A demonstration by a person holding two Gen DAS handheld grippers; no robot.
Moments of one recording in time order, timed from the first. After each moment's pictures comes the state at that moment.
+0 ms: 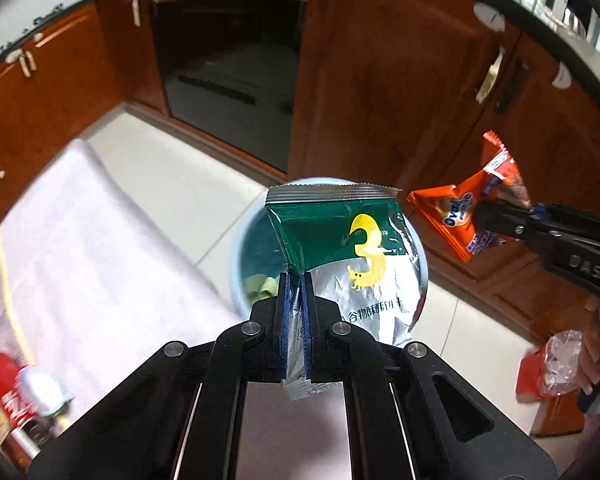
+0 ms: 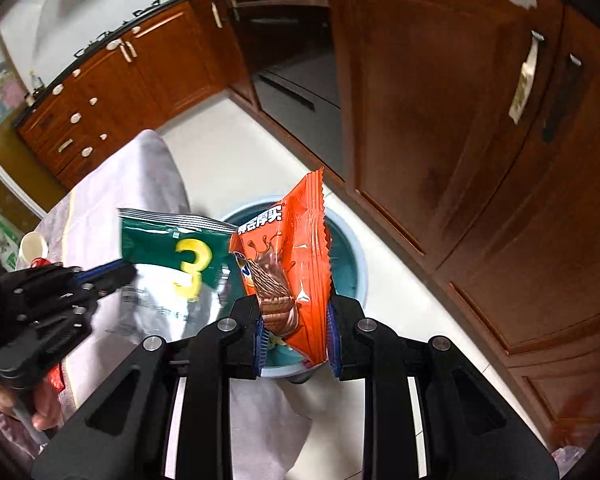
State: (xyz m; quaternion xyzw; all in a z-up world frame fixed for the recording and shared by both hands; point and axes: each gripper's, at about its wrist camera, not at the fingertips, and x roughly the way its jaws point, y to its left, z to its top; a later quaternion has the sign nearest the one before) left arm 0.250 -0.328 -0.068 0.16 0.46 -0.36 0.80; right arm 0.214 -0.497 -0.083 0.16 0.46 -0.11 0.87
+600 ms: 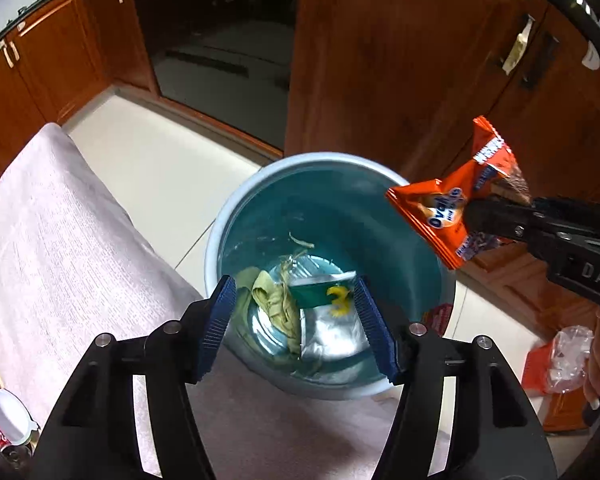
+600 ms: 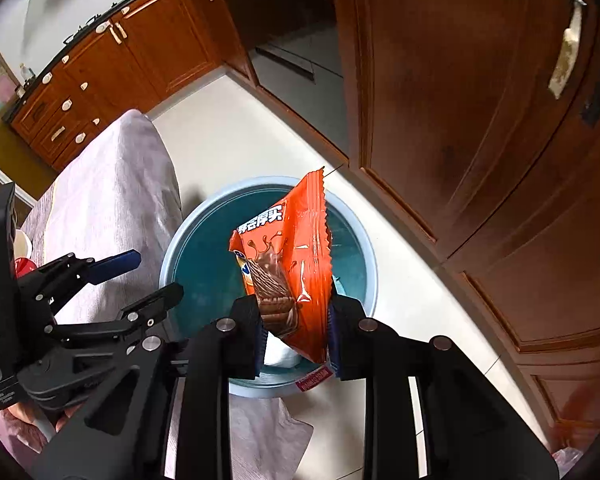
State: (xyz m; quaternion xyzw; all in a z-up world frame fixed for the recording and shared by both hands) left arm 0.277 -0.356 -0.119 0.17 0.49 -0.35 0.78; right arm 0.260 -0.509 -0.124 0.16 0.50 -0.10 0.85
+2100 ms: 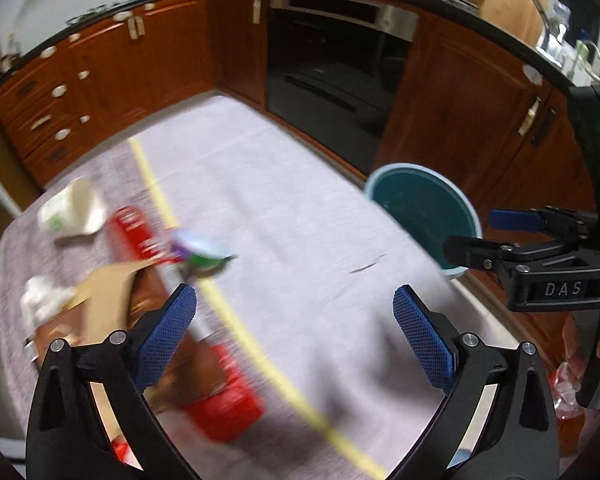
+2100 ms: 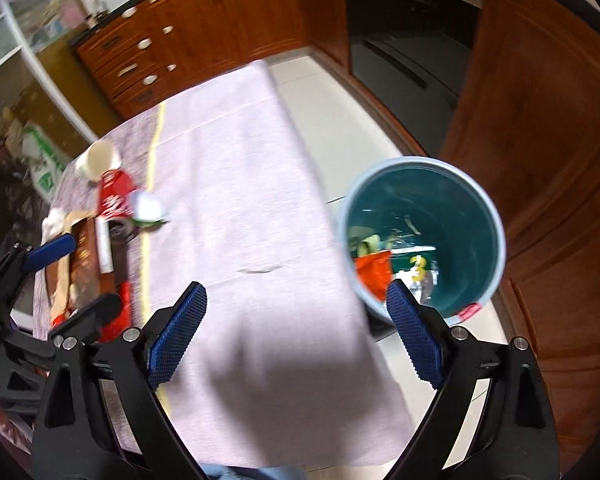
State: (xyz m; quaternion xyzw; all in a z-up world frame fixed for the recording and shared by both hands) left arm 0.204 -0.115 -0.030 0.09 0.44 -0.23 0.86; right arm 0.233 -0.303 -0.069 0.08 0.51 0.00 0.85
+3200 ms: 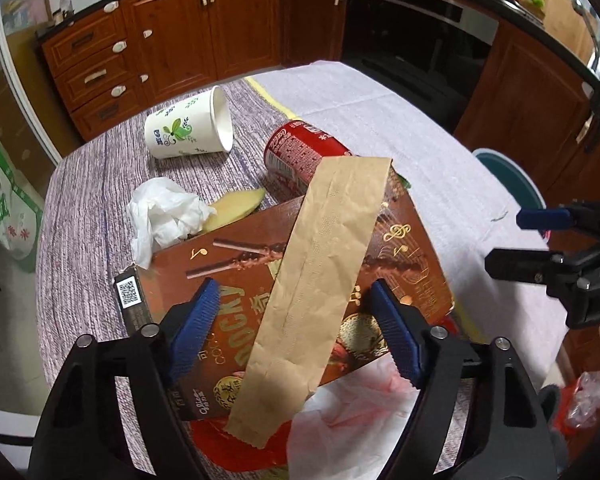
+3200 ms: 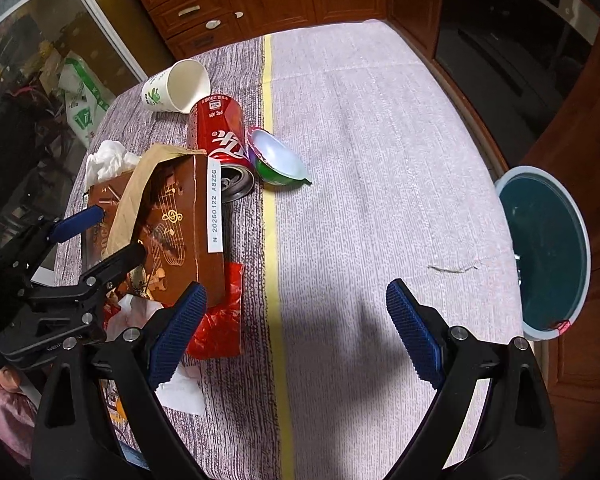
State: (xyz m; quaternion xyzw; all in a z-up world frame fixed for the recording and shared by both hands) left arm 0.224 0.019 -0.073 0.09 0.46 -0.16 0.87; right arm 0.268 -0.165 -0.103 0.04 0.56 0.09 0.82
